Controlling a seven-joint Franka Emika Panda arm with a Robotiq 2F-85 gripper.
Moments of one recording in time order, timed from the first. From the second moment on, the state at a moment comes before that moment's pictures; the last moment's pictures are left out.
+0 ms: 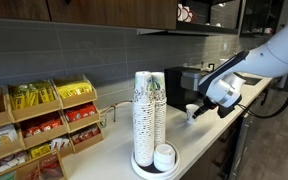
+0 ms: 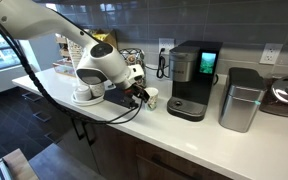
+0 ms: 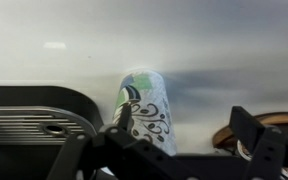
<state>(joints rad) 0.17 0.13 -0.41 -2.29 0.94 2.87 -1.18</state>
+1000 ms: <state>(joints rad) 0.09 0.29 -0.35 -2.12 1.30 2.86 -1.46</state>
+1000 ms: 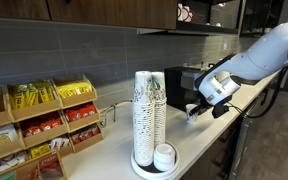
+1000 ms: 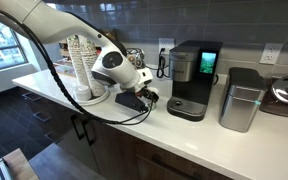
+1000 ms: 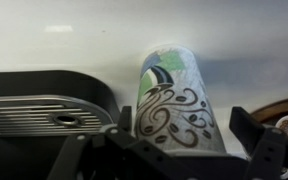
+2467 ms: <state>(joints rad) 0.02 0.38 -0.33 -2.02 1.69 2.72 -1.79</state>
